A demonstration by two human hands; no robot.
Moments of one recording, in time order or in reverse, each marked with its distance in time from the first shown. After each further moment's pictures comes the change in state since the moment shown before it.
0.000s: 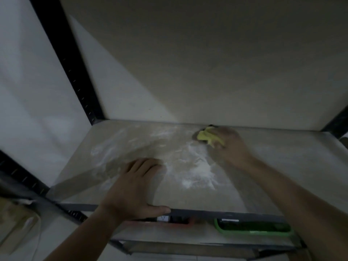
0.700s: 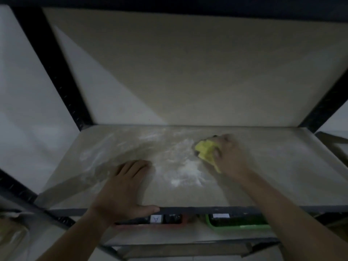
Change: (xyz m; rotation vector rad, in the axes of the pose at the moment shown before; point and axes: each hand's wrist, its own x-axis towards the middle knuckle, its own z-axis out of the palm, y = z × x) left_hand -0.002 0.000 -0.001 0.041 -0.014 0.014; right_hand -0.047 -0.003 -0.003 -0.132 0.127 0.353
